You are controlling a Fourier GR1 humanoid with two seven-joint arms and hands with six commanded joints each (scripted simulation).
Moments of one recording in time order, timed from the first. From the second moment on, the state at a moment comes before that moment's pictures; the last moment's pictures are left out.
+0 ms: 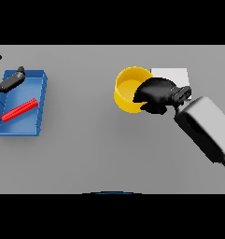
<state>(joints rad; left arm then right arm) -0.62 0.95 -0.68 -1.25 0.30 0.32 0.50 -0.71 -0.51 0.53 -1.45 0.67 0.69 -0.03</state>
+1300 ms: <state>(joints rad) -0.60 0.99 -0.69 -1.29 0.30 0.34 0.58 -0.85 -0.52 0.43 -0.74 0.76 0.33 -0.15</state>
